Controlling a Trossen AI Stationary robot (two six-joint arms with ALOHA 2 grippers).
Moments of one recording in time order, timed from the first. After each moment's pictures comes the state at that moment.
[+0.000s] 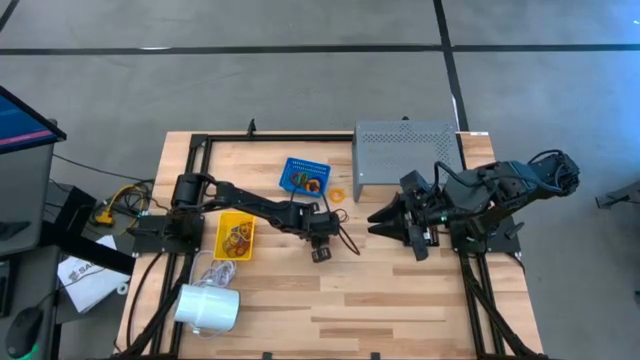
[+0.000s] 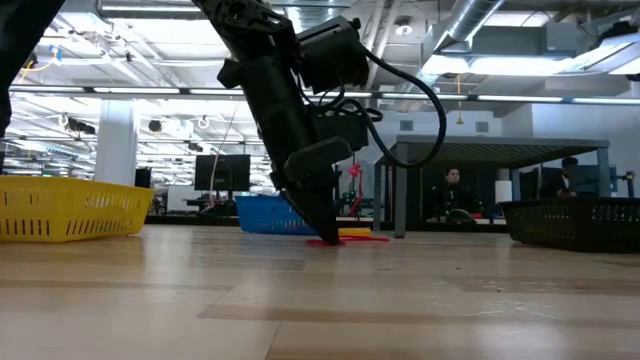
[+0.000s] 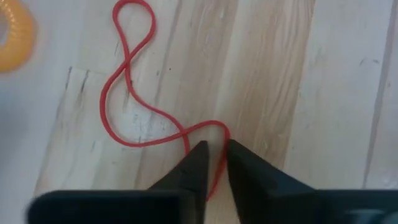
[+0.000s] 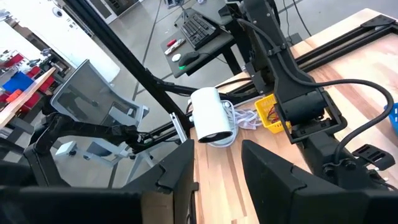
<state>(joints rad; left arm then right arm) -0.05 2.04 1.28 -0.36 -0.17 -0.23 0.40 1.29 1.63 -0.69 0.26 0.66</state>
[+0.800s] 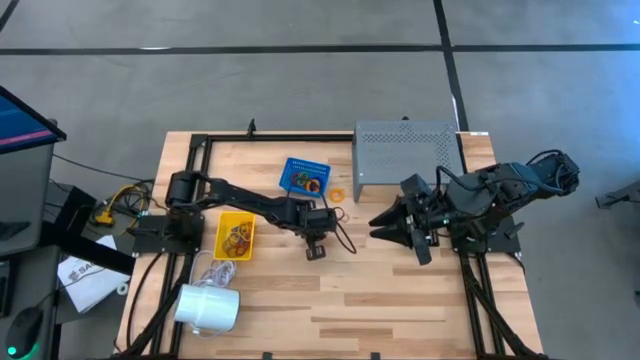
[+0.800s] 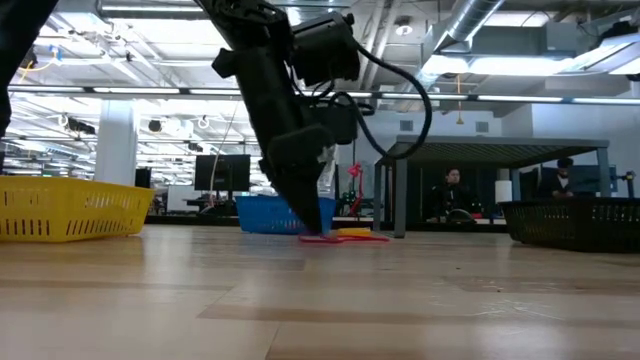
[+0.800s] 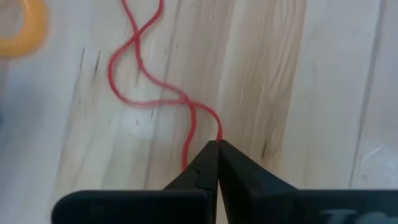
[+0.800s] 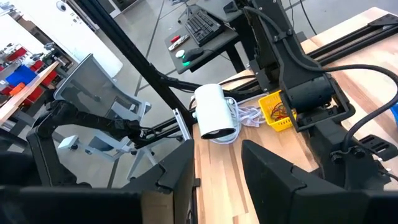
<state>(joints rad) -0.04 1.99 1.27 -0.45 -0.13 -0.19 0.43 1.29 1.63 -0.69 0.26 0.65</state>
